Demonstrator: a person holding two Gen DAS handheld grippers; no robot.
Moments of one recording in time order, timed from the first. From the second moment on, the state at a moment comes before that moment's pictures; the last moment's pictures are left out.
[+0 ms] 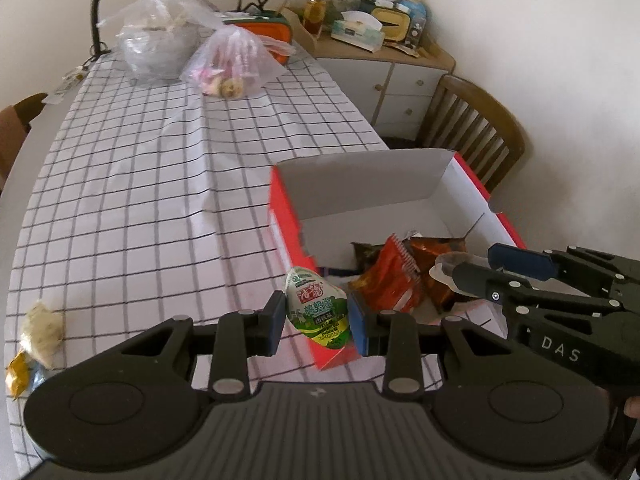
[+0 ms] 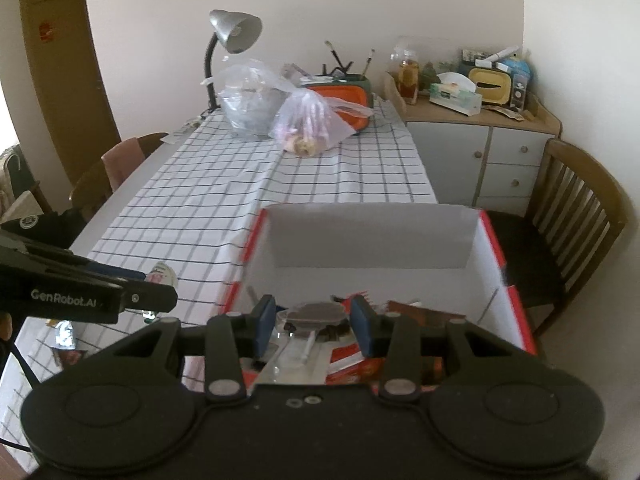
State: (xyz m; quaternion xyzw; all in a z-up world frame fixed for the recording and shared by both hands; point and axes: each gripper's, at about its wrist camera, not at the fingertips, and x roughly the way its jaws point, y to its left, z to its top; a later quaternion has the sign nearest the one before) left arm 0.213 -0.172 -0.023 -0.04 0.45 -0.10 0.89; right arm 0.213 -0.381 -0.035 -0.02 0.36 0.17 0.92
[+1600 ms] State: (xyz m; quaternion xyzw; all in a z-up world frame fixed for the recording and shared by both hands) left arm 0.343 -0.266 -0.114 0.00 0.57 -0.03 0.82; right arm 0.315 -0.446 -0.115 -0.01 0.47 0.17 0.87
